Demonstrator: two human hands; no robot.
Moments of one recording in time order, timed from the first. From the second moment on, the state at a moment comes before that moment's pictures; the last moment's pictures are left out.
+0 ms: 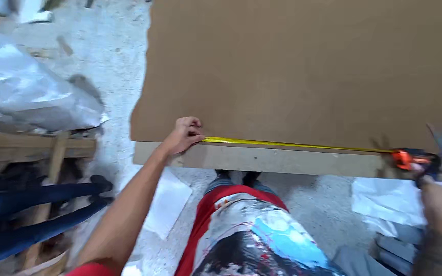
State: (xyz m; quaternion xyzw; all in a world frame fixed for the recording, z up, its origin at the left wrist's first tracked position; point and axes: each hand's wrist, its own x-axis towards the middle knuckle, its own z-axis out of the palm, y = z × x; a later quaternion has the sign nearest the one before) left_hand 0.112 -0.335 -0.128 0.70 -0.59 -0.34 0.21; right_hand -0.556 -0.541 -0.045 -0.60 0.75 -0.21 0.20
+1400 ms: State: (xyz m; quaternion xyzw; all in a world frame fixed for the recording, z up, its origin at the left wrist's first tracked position) left_hand 0.106 -0.345 -0.114 0.74 -0.55 -0.36 0.13; right_hand -0.392 -0.357 -0.143 -0.39 0.56 -0.11 0.72
